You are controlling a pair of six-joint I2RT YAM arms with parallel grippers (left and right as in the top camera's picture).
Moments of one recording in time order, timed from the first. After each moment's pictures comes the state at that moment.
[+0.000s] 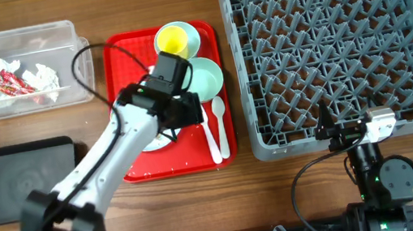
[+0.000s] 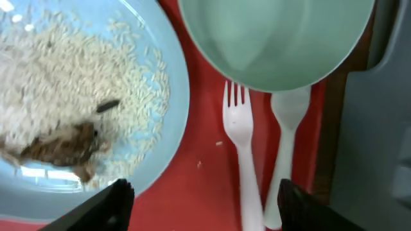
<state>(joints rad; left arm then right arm) -0.50 1.63 1.15 -0.79 0.03 -0.52 -0.08 0.02 0.01 0.00 -0.11 0.04</state>
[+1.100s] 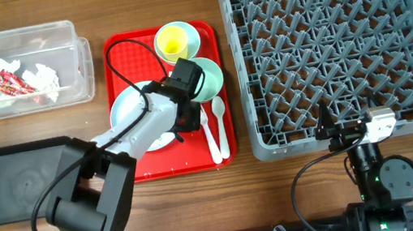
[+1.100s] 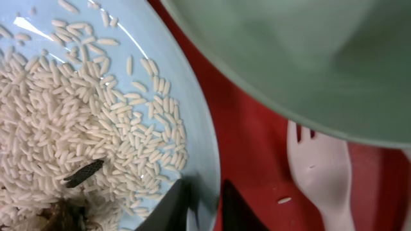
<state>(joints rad) -0.52 1.87 1.14 -0.69 -0.09 -0.33 -0.08 0.02 0.01 0.00 -0.11 0.04</state>
